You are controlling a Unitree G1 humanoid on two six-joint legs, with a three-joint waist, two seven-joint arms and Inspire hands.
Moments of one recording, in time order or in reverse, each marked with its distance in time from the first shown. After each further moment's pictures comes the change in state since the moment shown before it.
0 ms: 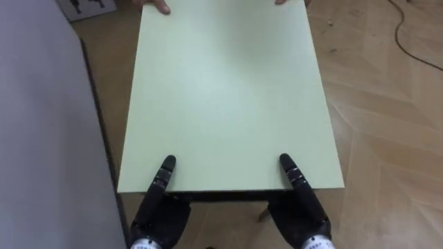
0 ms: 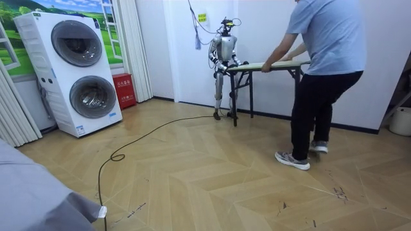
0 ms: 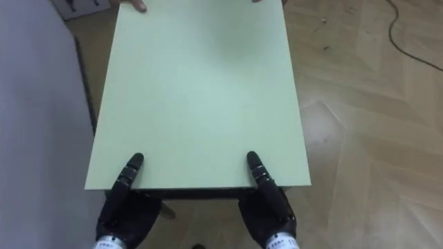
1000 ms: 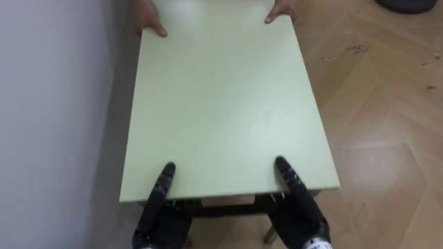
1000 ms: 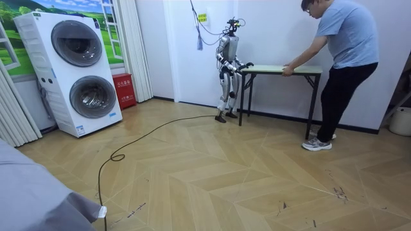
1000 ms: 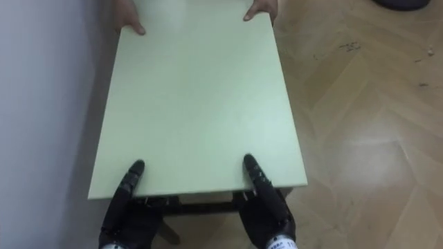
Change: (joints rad) left arm 0.000 -0.035 0.016 0.028 0.001 0.034 0.070; right arm -0.015 -0.026 0.010 -0.006 -0.010 0.018 -0.080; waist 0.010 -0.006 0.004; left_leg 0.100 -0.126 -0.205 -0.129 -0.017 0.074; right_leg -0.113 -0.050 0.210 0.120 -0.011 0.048
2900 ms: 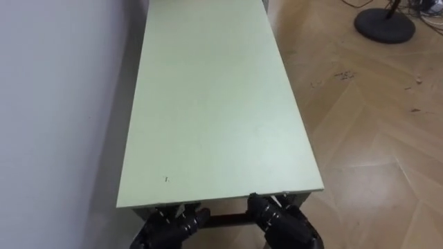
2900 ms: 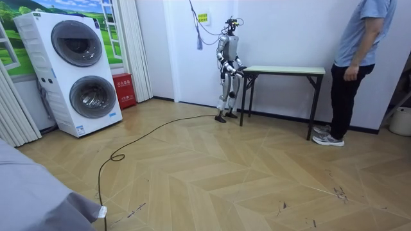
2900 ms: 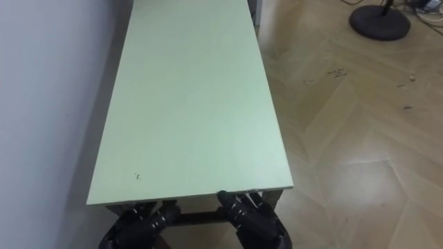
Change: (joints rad) left arm -0.090 0.018 0.024 0.427 0.575 0.058 -0.170; right arm -0.040 0.001 0.000 0.311 -0.252 0.051 0.200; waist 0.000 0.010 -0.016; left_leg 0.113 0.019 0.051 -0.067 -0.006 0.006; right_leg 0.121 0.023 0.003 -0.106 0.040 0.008
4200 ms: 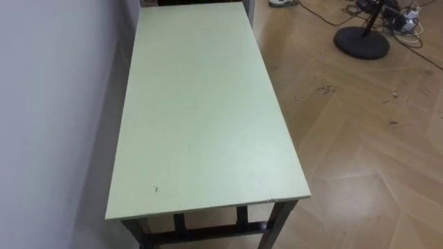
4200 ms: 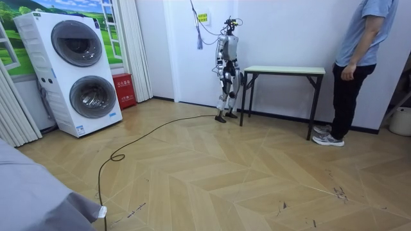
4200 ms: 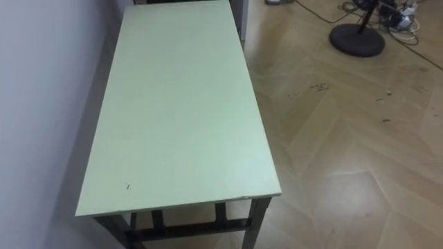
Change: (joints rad) left arm 0.001 -0.075 0.387 0.525 0.556 0.052 0.349; right arm -0.046 0.061 -0.275 0.722 -0.404 0.117 -0.130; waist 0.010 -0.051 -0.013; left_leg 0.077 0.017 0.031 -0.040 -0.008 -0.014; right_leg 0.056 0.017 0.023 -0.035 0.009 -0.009
